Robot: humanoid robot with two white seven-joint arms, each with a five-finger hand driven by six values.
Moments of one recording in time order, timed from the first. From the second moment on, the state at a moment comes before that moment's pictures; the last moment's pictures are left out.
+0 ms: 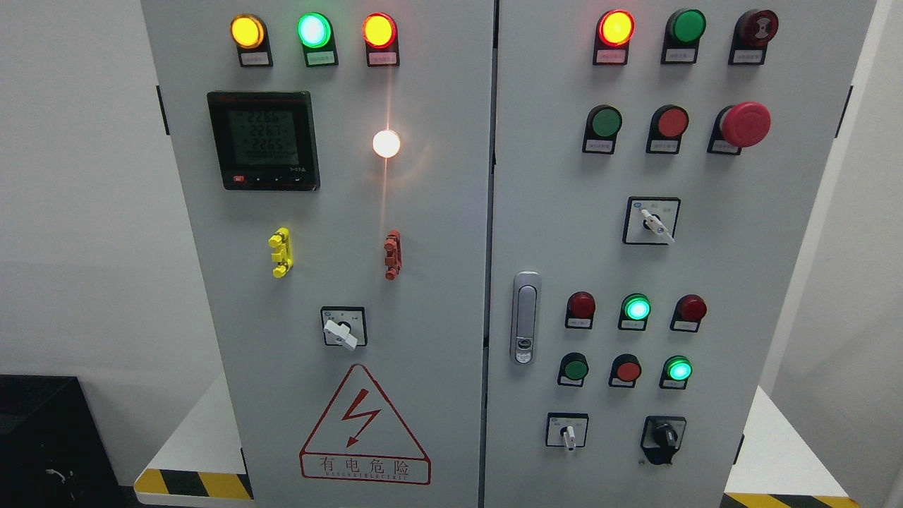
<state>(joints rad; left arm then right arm) 0.00 -0.10 -0.14 0.00 0.10 -0.06 0.15 0.08 0.09 0.00 -0.20 0.00 0.05 0.20</state>
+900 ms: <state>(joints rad) 0.00 -0.10 -0.14 0.00 0.10 -0.06 0.15 0.08 0.10 -0.01 -0.22 0.00 -0.02 0.27</state>
